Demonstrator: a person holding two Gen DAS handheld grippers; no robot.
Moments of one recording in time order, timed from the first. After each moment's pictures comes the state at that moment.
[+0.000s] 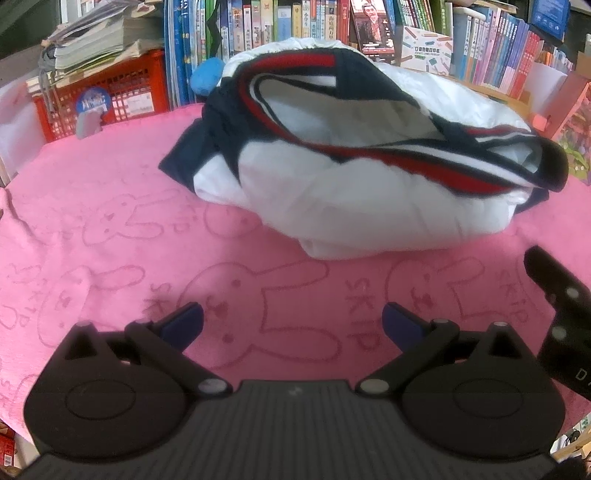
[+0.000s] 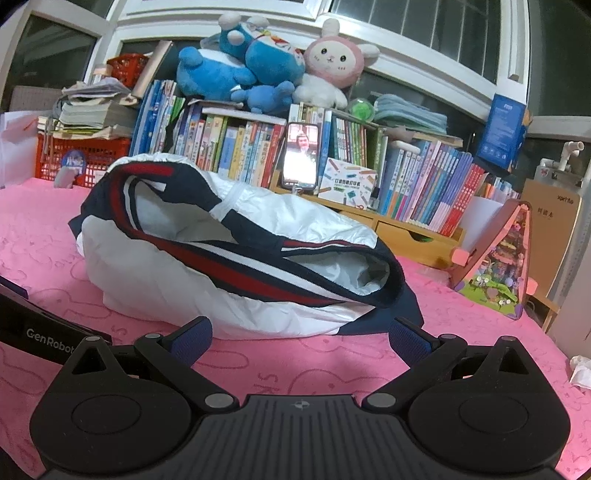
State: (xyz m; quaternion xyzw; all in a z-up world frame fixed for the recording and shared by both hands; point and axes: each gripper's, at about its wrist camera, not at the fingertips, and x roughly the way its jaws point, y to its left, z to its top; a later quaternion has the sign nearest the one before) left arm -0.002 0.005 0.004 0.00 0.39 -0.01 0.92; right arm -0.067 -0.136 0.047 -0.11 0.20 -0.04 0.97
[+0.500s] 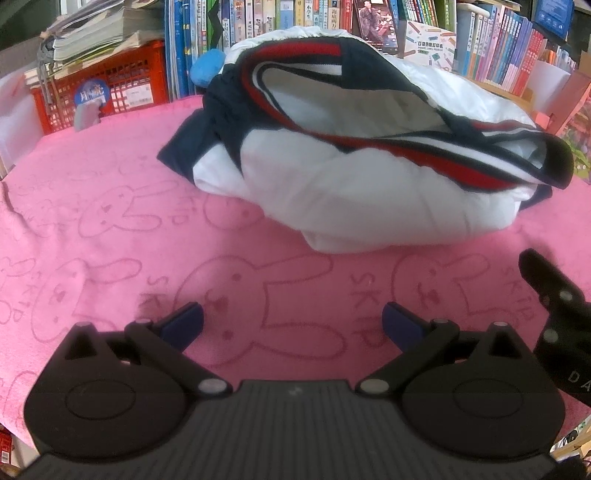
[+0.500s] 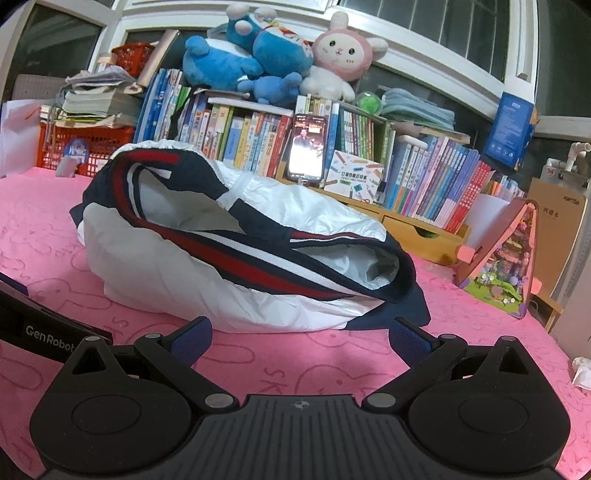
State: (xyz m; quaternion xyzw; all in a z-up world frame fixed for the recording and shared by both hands) left arm 0.001 0.006 0.000 0.00 0.39 -0.01 0.92; right arm -0.060 -0.132 0.041 -0.12 0.21 -0.03 0.97
